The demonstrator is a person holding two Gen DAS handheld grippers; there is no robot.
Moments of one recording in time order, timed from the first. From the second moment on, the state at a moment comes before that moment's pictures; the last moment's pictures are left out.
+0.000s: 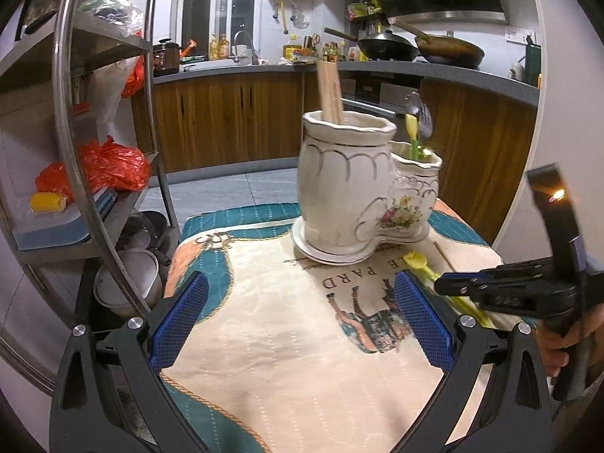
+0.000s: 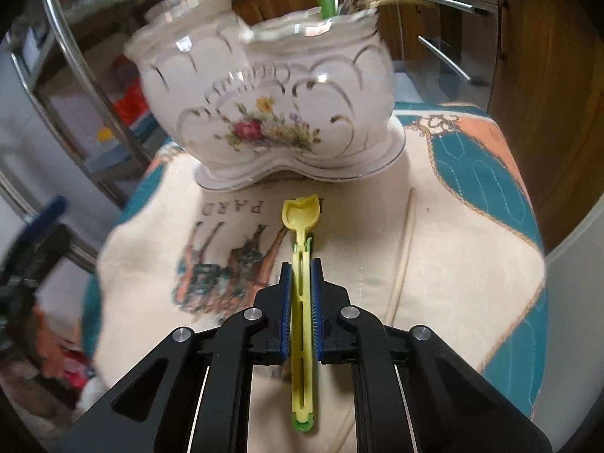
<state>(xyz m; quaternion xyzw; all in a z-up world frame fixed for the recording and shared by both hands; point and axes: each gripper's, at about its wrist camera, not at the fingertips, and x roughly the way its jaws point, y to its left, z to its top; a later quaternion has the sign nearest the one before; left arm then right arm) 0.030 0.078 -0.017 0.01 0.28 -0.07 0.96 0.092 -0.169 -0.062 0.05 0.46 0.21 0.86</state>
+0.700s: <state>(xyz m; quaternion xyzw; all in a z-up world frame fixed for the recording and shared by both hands) 0.076 -0.068 -0.068 0.04 0.43 -0.15 0.89 0.060 -0.279 -0.047 0.05 0.39 0.18 0.90</state>
